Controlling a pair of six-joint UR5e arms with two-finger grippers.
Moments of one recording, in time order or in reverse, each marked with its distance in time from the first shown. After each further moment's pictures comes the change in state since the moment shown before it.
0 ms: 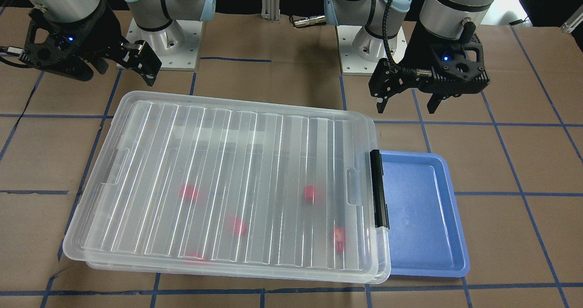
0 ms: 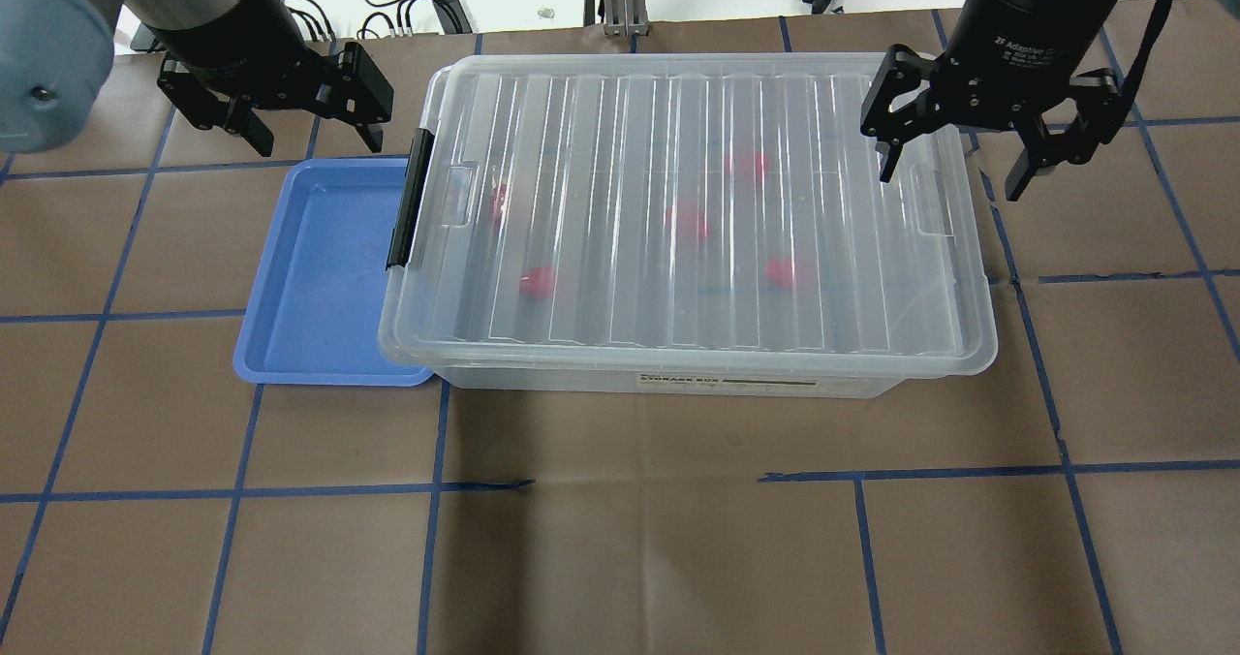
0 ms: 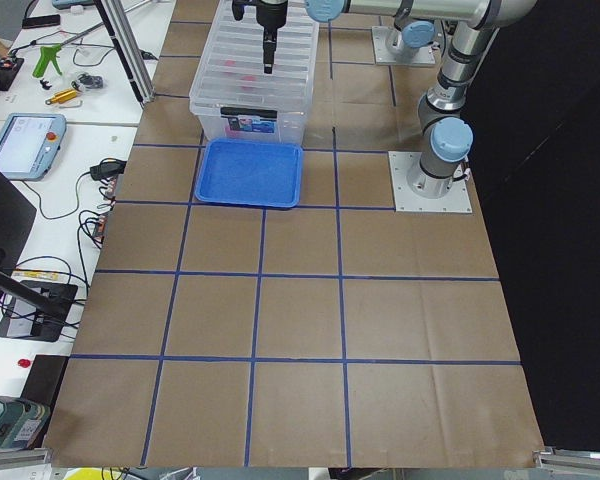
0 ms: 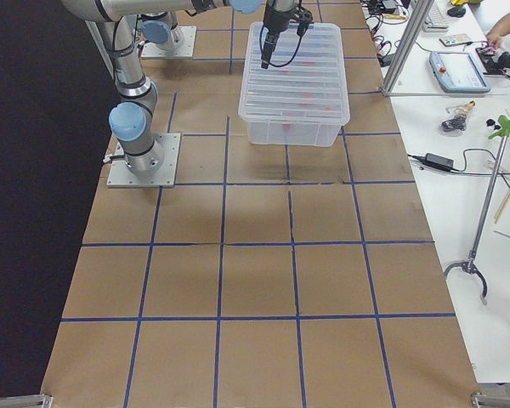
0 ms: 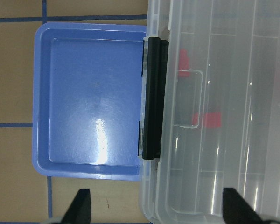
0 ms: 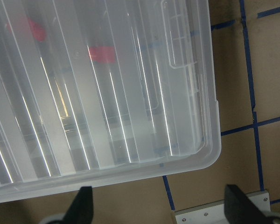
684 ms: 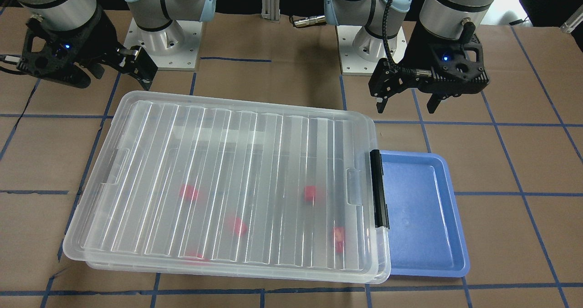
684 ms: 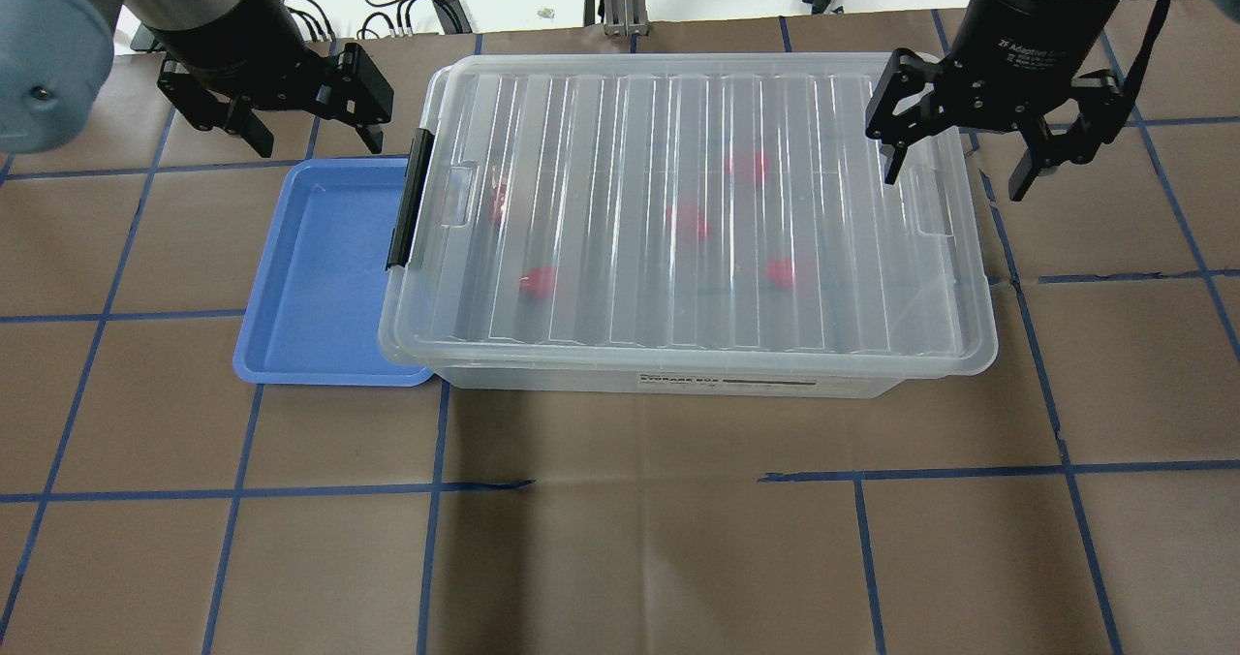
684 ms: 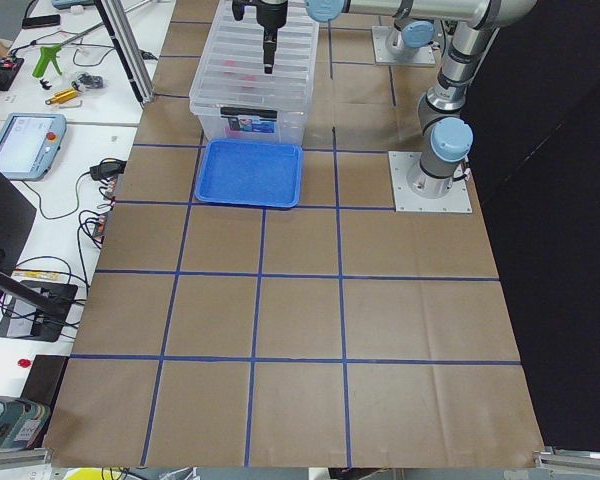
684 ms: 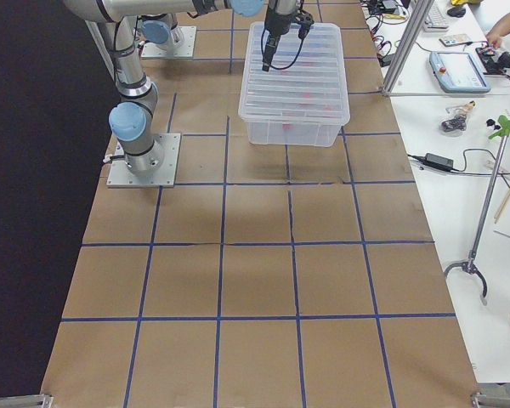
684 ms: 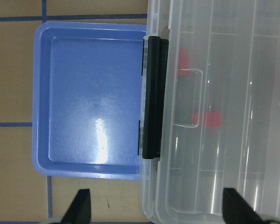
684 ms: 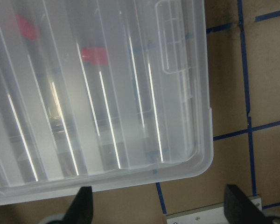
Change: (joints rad) left arm 0.000 0.000 0.000 -0.002 0.000 0.000; right arm -0.040 0.011 0.029 -0.025 -0.022 -0.070
